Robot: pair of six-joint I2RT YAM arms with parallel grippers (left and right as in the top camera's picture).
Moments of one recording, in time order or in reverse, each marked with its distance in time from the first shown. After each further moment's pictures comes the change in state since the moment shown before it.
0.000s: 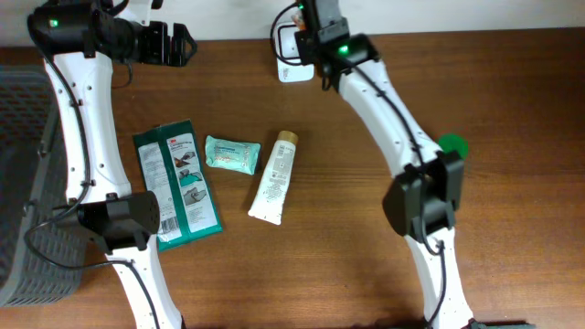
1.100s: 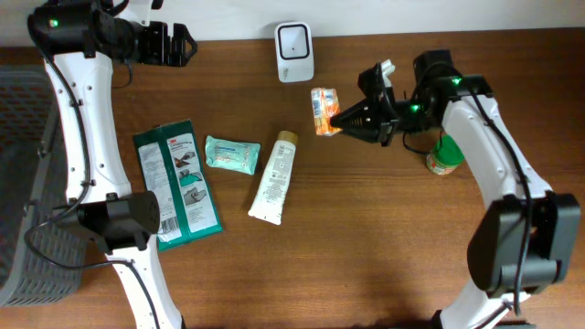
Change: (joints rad) left arm 0.000 0.000 0.000 0.001 0.000 0.000; right arm -0.351 -0.559 -0.808 -0.426 -1.838 0.187
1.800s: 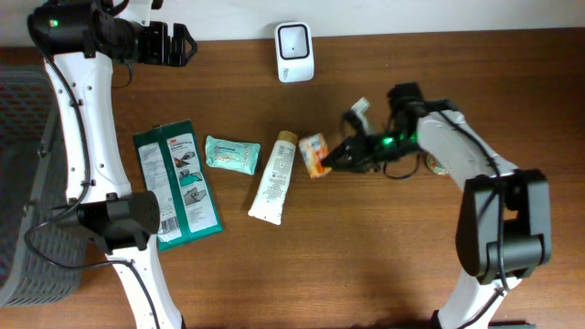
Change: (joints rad) left arm 0.000 0.000 0.000 0.000 0.000 0.000; right arm 0.037 0.097 -0.183 0.083 0.235 -0.248
